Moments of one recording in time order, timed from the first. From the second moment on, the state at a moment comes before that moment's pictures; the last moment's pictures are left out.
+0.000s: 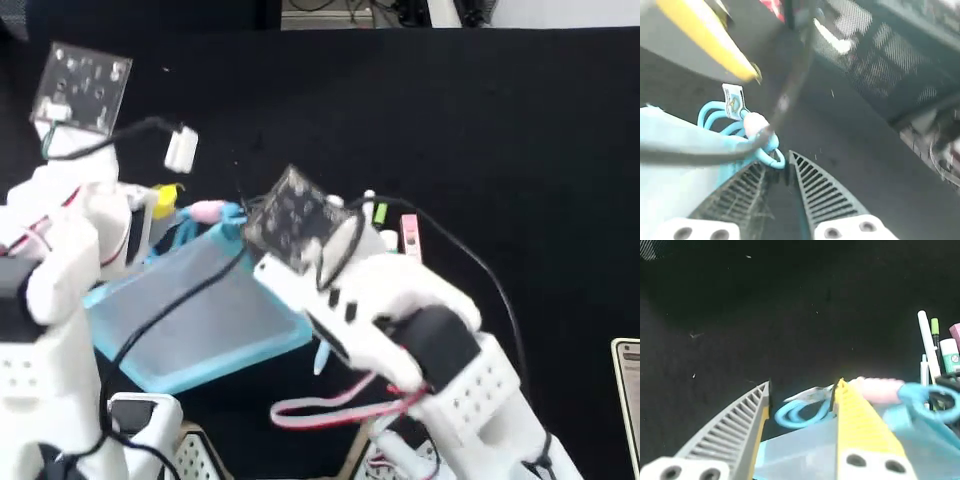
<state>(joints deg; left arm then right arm) -3.6 -38.7 -12.6 100.6 -13.8 -42.1 -54.8 31.3 55.9 19.2</state>
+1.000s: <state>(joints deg) -4.0 -59.6 -4.6 100.1 -10.7 -42.5 -58.9 21.0 59.7 29.5</state>
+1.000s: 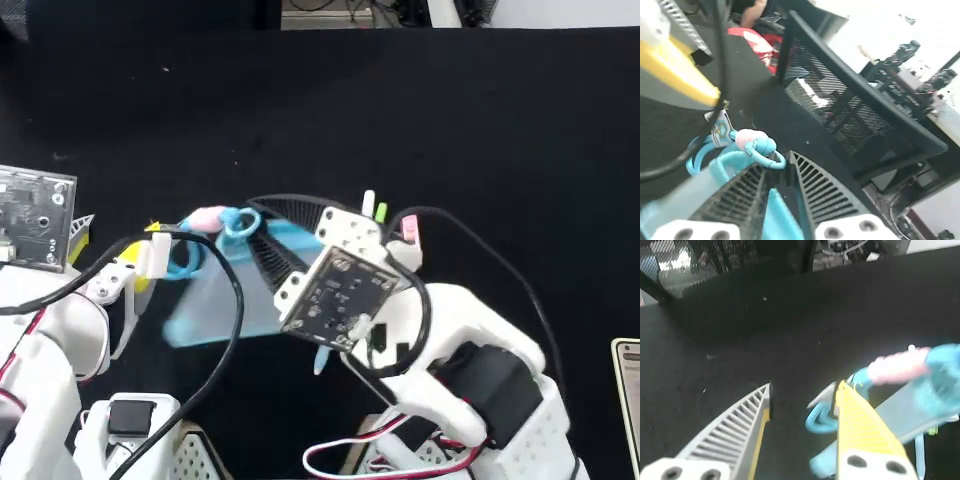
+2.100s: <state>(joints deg) 5.0 -57.0 -10.5 100.7 6.4 -42.2 -58.9 28.3 60.9 29.5</state>
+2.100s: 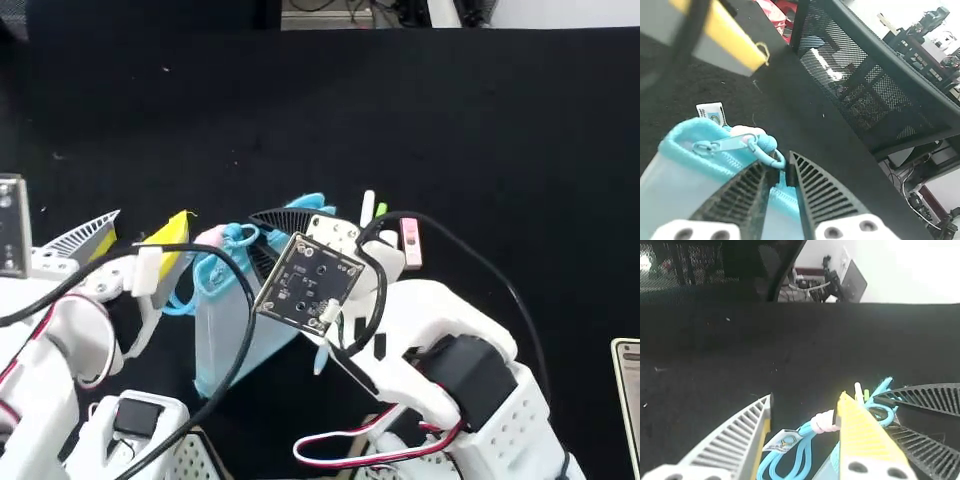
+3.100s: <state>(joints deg) 5.8 -57.1 -8.4 99.2 11.9 -37.5 -57.3 37.8 46.2 29.3</state>
